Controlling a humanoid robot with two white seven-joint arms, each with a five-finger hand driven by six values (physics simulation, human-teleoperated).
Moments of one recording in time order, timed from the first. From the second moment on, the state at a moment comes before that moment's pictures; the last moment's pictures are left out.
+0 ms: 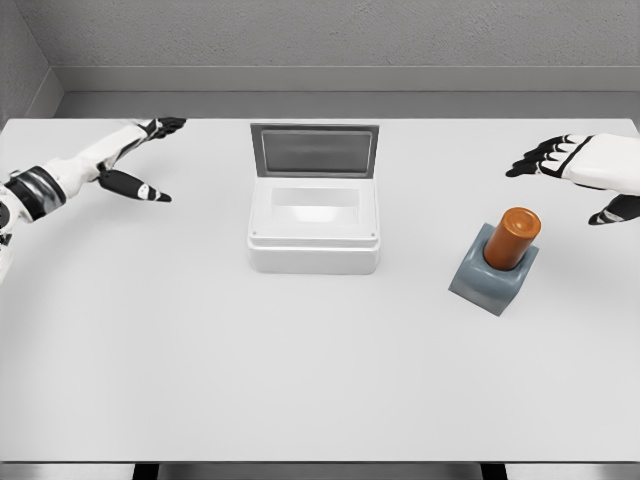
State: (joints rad) left arm -0.79 0.47 -0.49 -0.59 0.05 -0.61 -0.56; right arm -0.70 -1.15 0.71 -1.50 0.20 -0.61 0.46
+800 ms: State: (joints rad) left arm -0.83 0.47 -0.61 -0.62 0.20 -0.61 -0.60; right arm -0.73 -1.14 0.79 -1.56 0.14 -0.61 0.51
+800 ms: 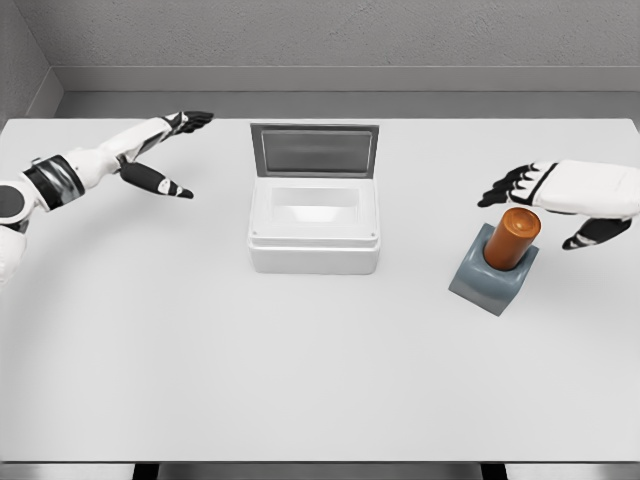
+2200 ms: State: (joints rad) left arm -0.83 0.47 -0.60 -0.64 0.36 -0.57 -0.61; right arm -0.74 -1.10 0.79 -1.61 0.18 -0.61 0.58
